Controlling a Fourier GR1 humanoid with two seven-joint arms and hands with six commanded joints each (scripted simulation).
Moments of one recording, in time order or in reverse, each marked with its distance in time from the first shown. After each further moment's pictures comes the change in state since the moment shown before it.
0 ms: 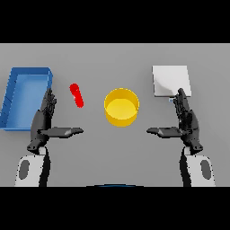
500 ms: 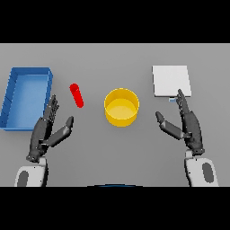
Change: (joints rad) left arm 0.121 0.040 -0.103 -0.143 -0.108 -0.022 -0.024; right arm 0.035 -0.076 0.072 -0.061 0.162 -0.023 -0.037
